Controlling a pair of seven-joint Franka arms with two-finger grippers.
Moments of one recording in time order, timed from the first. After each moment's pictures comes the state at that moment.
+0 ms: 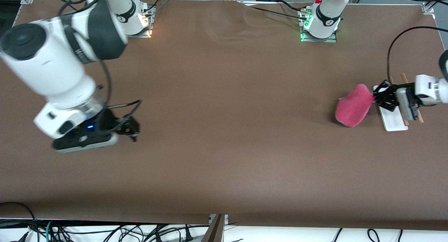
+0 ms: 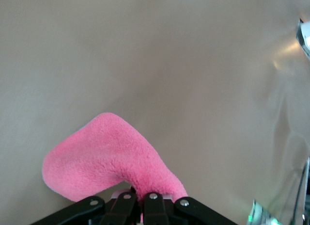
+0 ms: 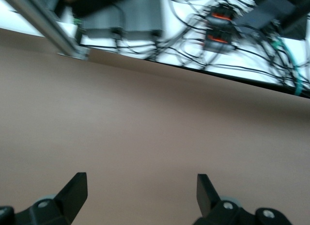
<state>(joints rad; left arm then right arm) 0.56 0.29 -0.16 -1.88 -0.39 1.70 1.42 0.27 0.56 0.00 -0.98 -0.08 1.80 0.09</state>
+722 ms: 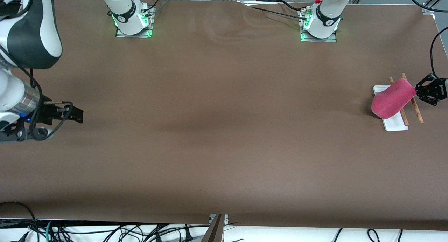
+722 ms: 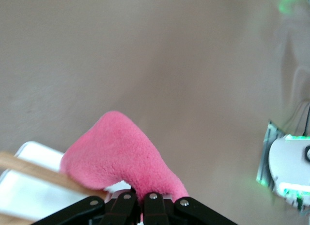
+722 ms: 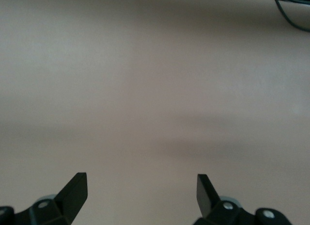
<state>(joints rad) 0.76 0.48 -0.16 -1.59 -0.19 1.57 1.67 0.06 0.31 0.01 -1.39 -0.08 1.70 -0.02</state>
